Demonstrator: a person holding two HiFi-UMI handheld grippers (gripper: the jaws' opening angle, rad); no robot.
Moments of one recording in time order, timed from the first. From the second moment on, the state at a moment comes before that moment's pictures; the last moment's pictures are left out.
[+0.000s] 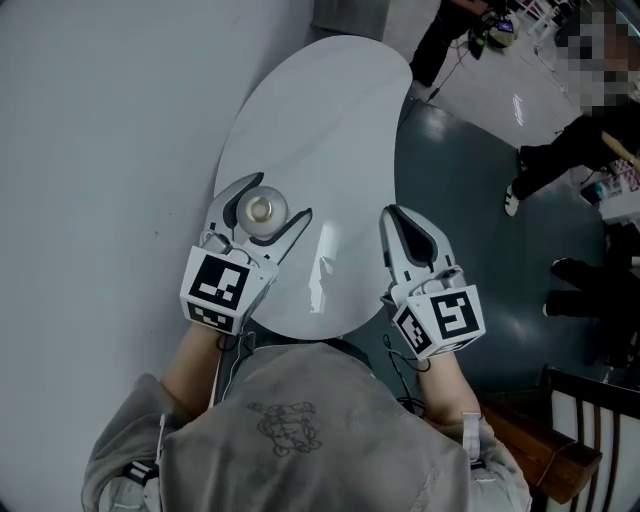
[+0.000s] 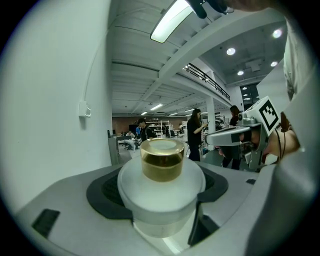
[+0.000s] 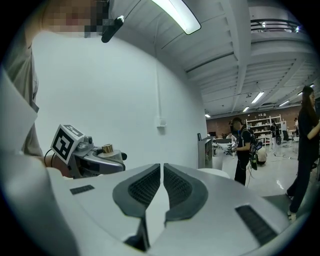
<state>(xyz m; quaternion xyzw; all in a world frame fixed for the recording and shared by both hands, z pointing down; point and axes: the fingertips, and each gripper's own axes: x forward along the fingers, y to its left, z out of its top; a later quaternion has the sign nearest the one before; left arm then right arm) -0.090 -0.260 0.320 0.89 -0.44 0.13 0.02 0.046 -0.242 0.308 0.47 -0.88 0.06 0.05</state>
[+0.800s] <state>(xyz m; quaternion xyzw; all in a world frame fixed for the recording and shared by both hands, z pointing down) -0.067 -0.411 0.381 0.88 -0.45 0.11 0.01 0.047 -0.330 0.358 0.48 -0.87 0.06 0.08</state>
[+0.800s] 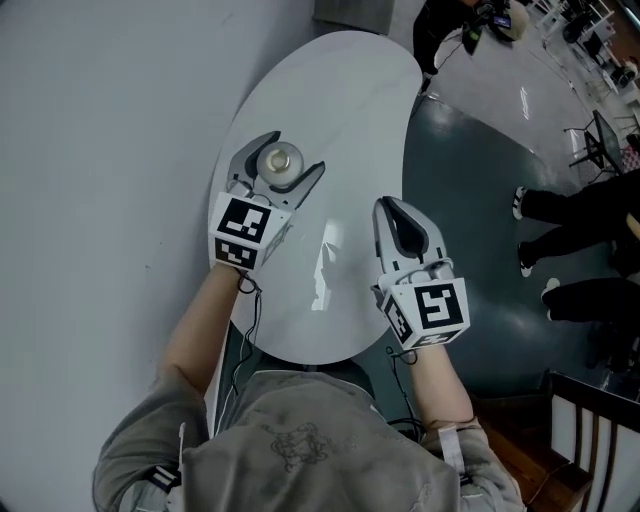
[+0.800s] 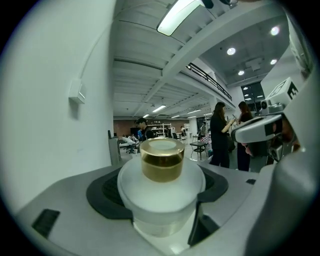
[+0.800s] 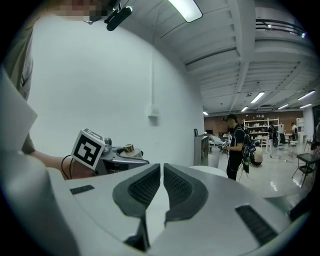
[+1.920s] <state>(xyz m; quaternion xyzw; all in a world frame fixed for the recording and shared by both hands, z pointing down) -0.040 -0.508 0.627 0.90 -0.40 0.17 0.06 0.042 -0.382 0.521 0.50 -0.84 0.15 0.14</state>
